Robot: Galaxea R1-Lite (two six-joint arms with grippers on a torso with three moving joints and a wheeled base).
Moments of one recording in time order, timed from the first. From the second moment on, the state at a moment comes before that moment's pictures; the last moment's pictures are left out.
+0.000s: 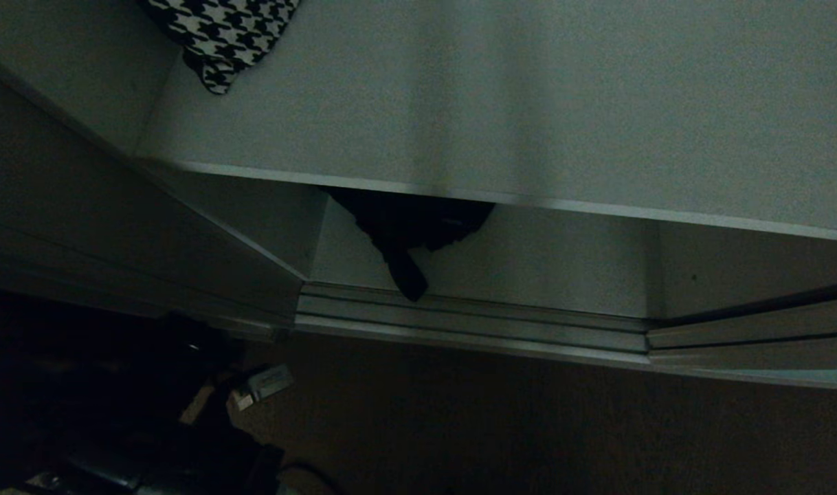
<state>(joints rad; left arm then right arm) -0.35 1.56 -0.68 0.23 -0.75 -0.28 0.00 0.00 0.00 0.00 -0.01 0.03</state>
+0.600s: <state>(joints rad) -0.36 1.89 -0.92 -0.28 -0.50 -0.68 0.00 0.00 0.00 0.00 -0.01 0.03</state>
